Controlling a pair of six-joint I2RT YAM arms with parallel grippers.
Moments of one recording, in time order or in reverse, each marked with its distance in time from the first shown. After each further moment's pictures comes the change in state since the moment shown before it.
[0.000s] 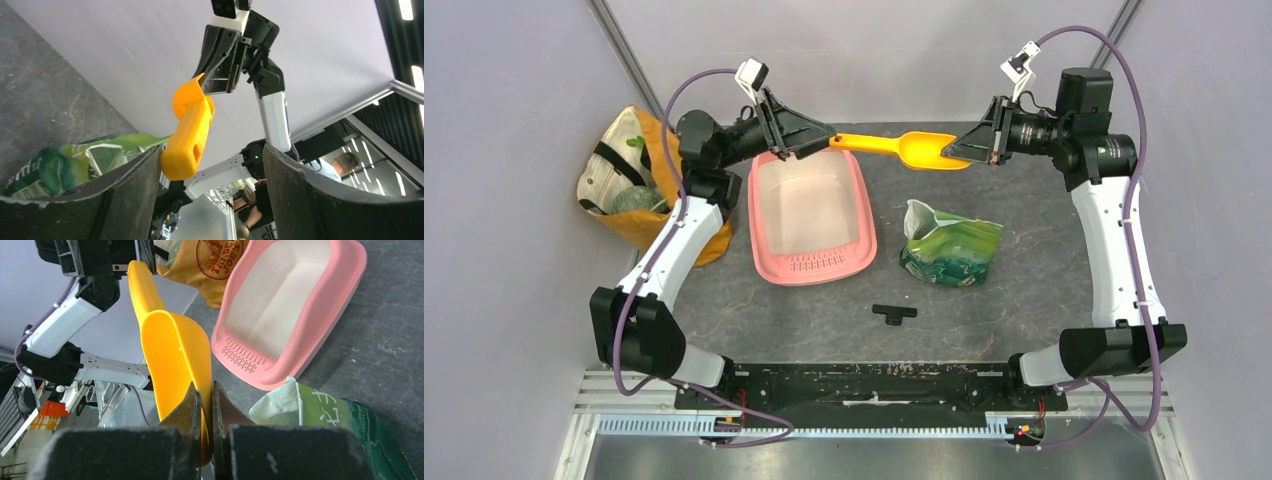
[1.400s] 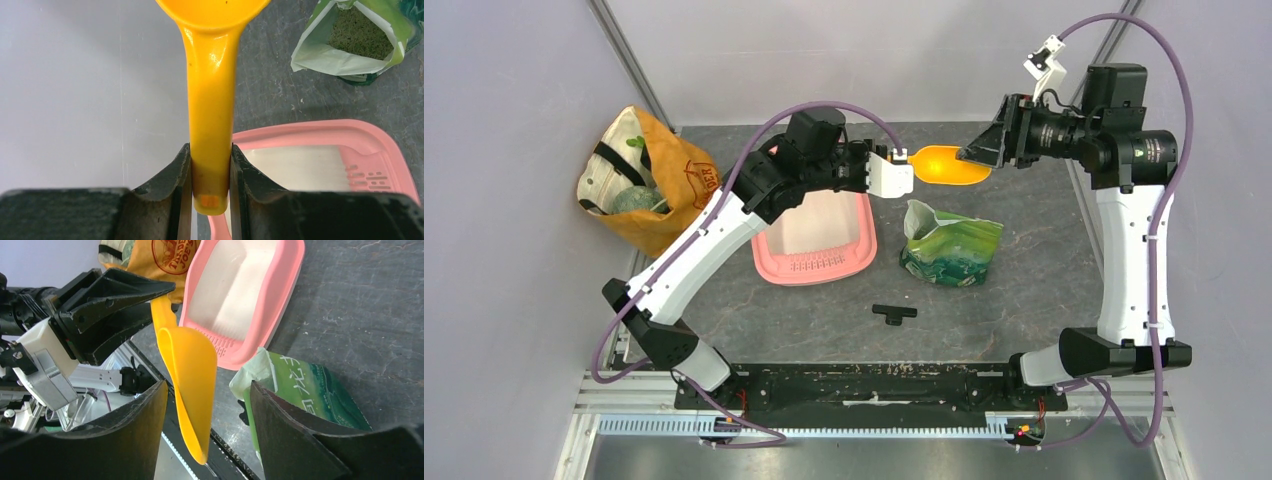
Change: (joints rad) left arm -0.556 0.122 0.583 -1.349 -0.863 2.373; right arm -0.040 0.001 0.249 -0.334 0.168 -0.126
